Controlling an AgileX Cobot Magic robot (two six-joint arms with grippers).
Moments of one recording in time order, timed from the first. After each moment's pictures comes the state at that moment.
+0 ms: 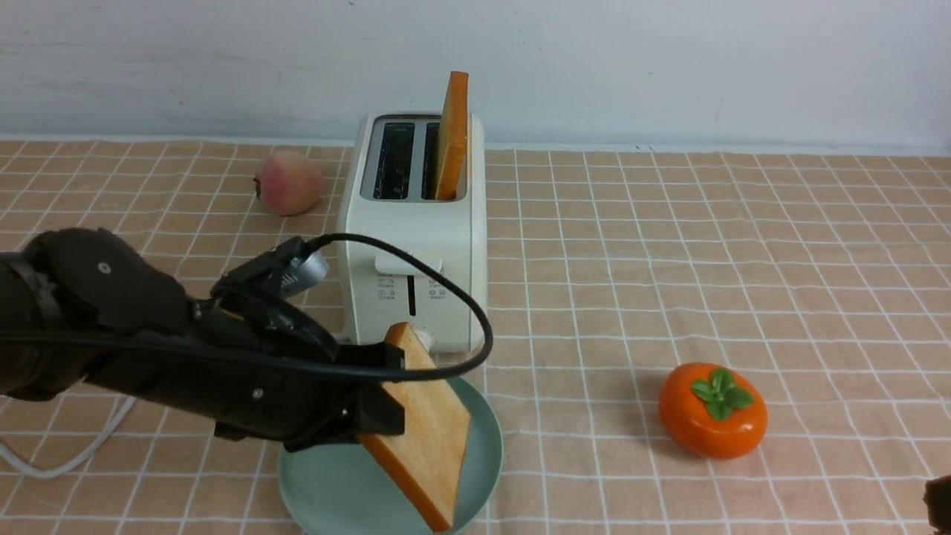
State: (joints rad) right arm 0.05 0.75 -0.80 0.51 1.12 -0.03; left arm -0.31 1.50 -0.84 -0.90 0.57 0.24
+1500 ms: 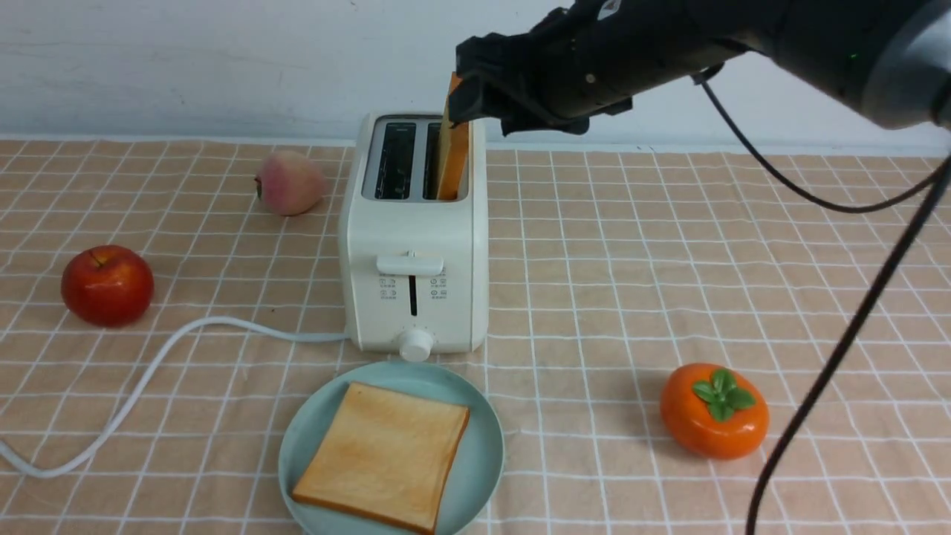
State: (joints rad) right arm 0.46 1.99 -1.97 0.47 0.68 -0.03; left arm -0.25 0.02 -0.53 0.13 0.88 -0.52
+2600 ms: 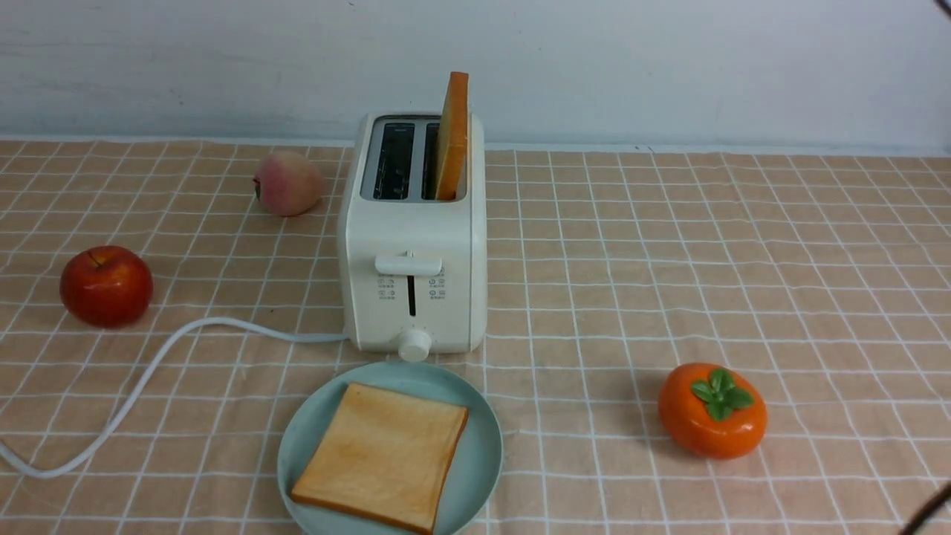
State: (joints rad) right arm 0.46 1.78 -2.01 0.31 0.60 -0.10; left arm -0.25 0.02 -0.53 0.07 0.98 -0.51
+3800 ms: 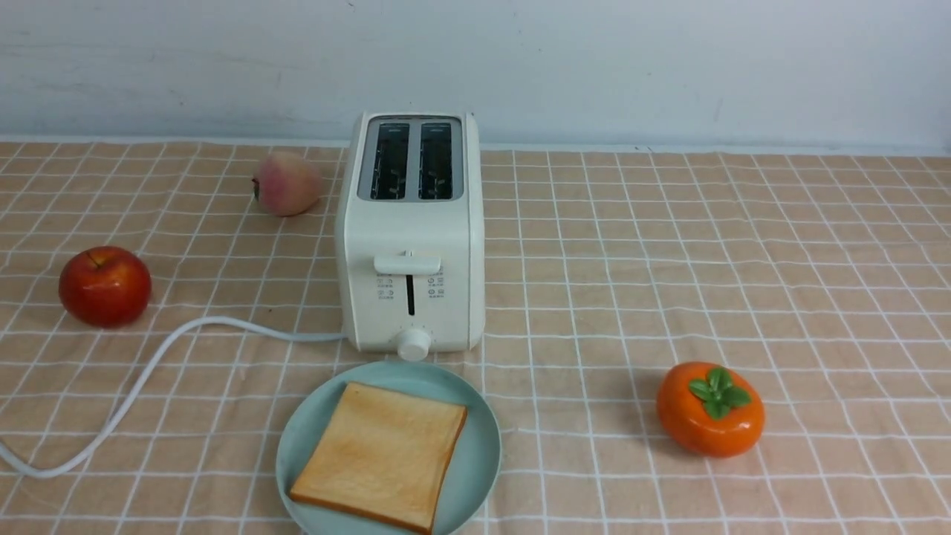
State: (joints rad) right arm 0.46 1.58 -2.17 0.36 0.94 -0.11; left arm -0.25 0.02 -0.53 0.10 1.10 -0.51
